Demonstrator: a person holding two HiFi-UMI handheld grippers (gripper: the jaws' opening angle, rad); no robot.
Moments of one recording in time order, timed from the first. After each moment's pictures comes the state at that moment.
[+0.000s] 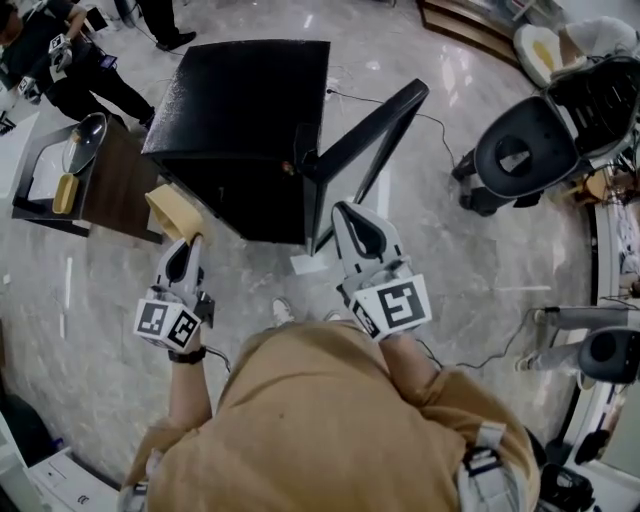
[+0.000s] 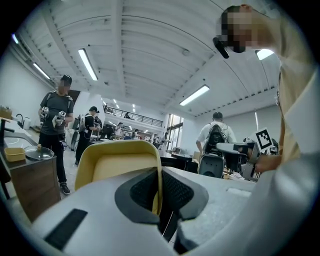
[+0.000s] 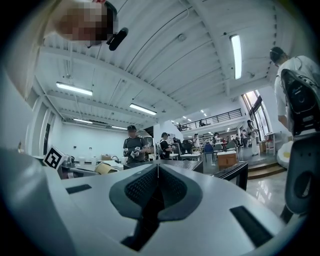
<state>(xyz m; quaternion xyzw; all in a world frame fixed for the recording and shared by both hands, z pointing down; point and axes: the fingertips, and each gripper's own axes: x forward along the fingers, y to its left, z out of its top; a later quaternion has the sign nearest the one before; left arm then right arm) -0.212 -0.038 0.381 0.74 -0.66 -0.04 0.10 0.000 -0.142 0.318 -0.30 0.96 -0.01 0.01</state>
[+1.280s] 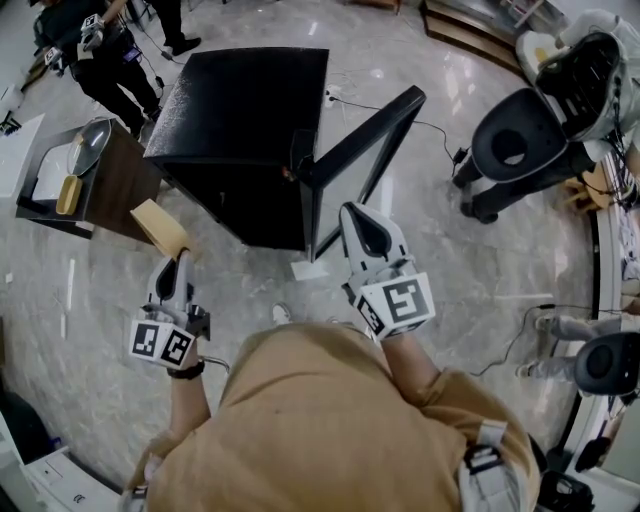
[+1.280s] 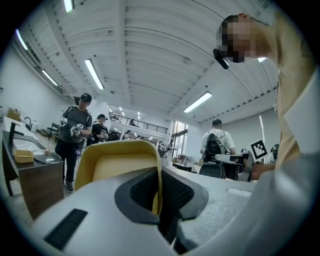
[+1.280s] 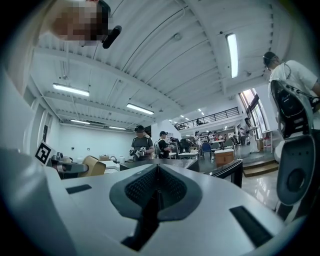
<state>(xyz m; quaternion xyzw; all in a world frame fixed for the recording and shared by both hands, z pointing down) -0.220 -0.001 0.357 0.72 -0.69 -0.08 0.08 0.011 -0.150 0.323 -0.31 0.95 -0.02 0.01</state>
